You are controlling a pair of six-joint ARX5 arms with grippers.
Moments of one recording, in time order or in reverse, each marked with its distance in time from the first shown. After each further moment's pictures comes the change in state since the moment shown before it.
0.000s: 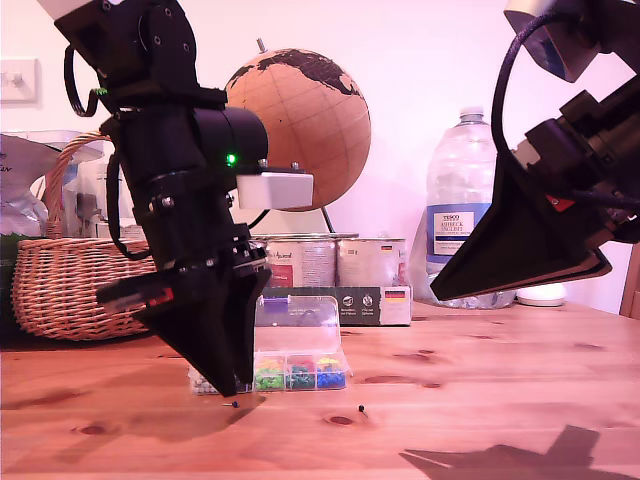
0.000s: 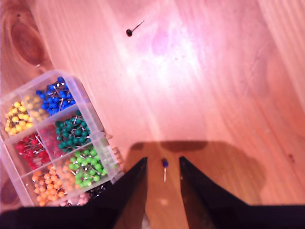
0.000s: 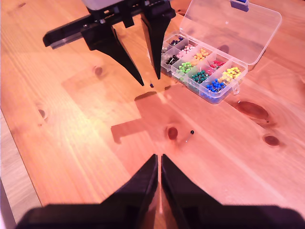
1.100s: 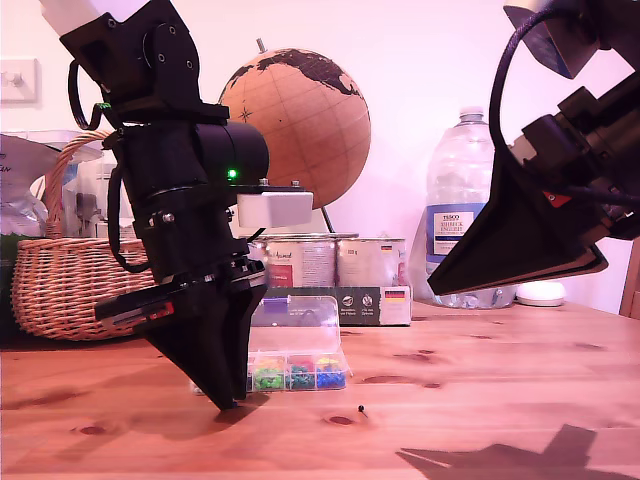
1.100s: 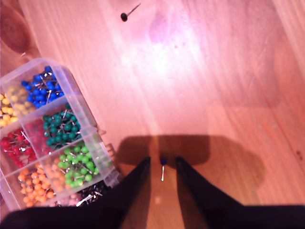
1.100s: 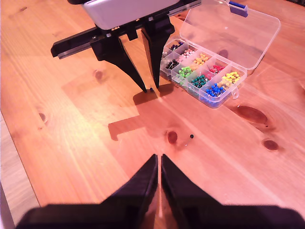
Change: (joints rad) left arm 0.003 0.024 0.000 0.002 -0.026 0.002; right arm 0.000 0.000 0.000 0.013 0.000 0.000
